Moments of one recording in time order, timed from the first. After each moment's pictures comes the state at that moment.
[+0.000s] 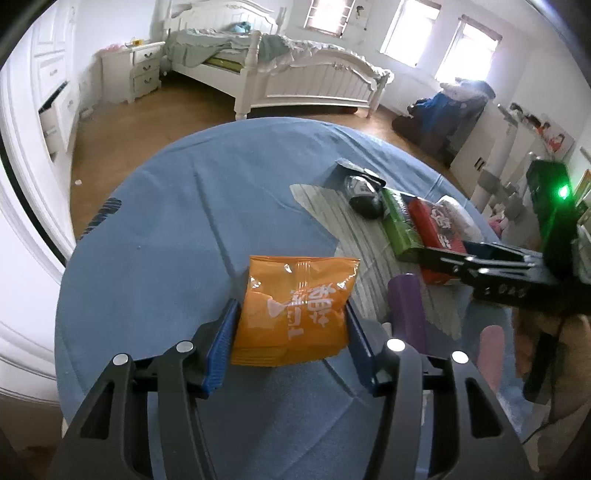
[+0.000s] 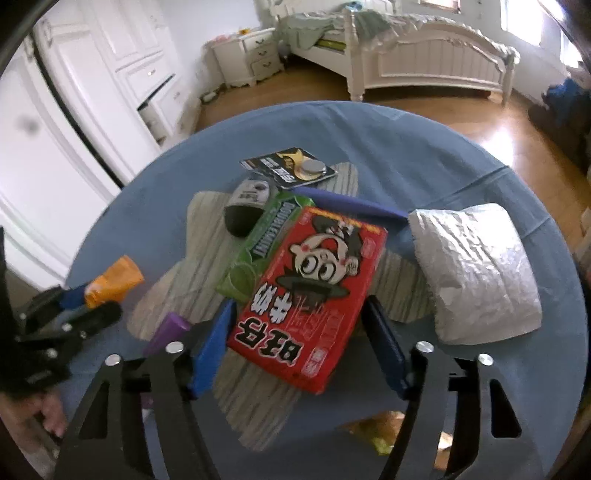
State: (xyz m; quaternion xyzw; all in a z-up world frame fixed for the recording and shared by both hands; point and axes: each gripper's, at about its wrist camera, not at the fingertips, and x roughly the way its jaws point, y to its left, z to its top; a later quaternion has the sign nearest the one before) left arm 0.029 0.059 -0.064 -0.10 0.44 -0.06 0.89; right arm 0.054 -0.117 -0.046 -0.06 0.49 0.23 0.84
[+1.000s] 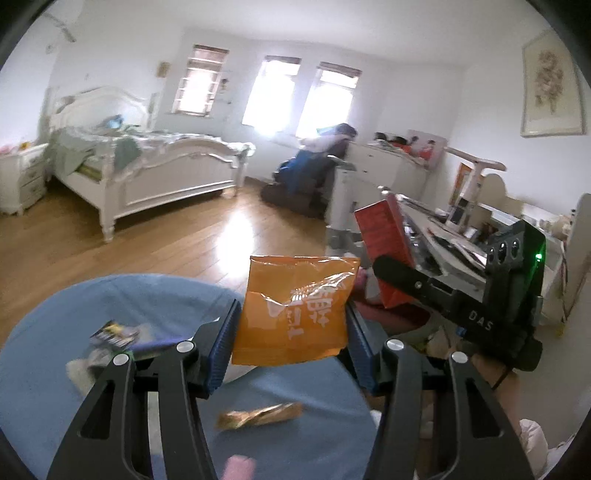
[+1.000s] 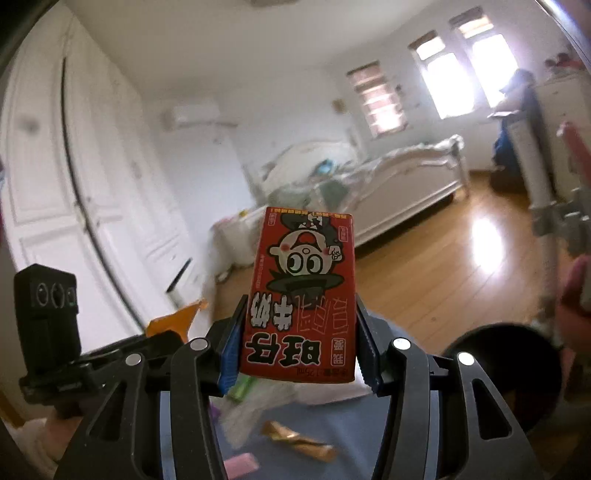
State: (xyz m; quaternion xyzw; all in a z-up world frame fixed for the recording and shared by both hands) left arm 0.037 -0.141 0.075 -0.07 0.25 -0.29 0.92; right arm -0.047 -0.366 0.111 0.15 0.18 0.21 0.95
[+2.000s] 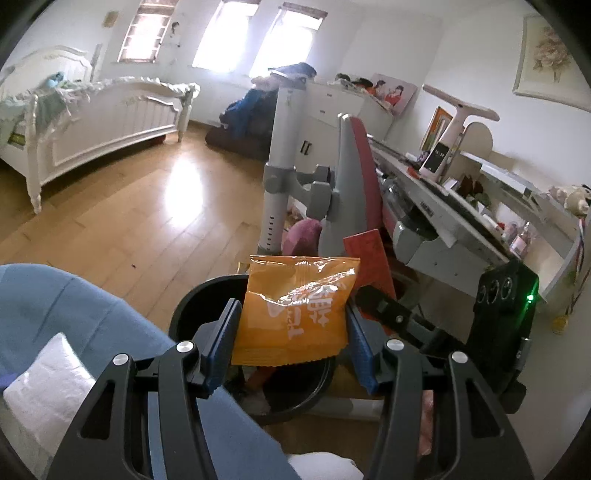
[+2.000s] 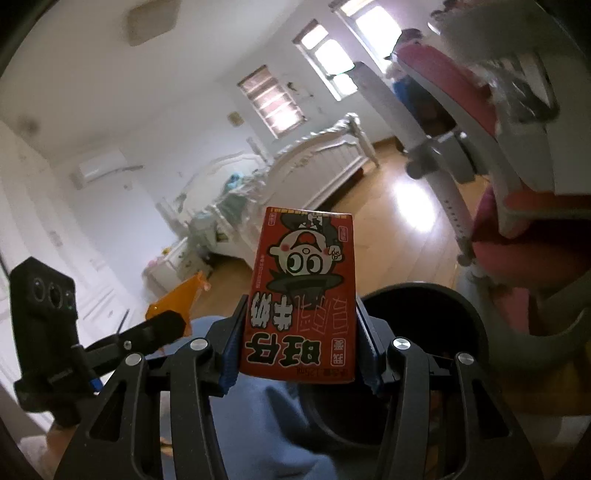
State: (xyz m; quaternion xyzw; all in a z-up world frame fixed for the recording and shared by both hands) left arm 0.133 -0.308 0.000 -0.05 0.35 -0.38 0.86; right arm 0.001 -0.543 -0.025 0.28 0.22 0.07 0.93
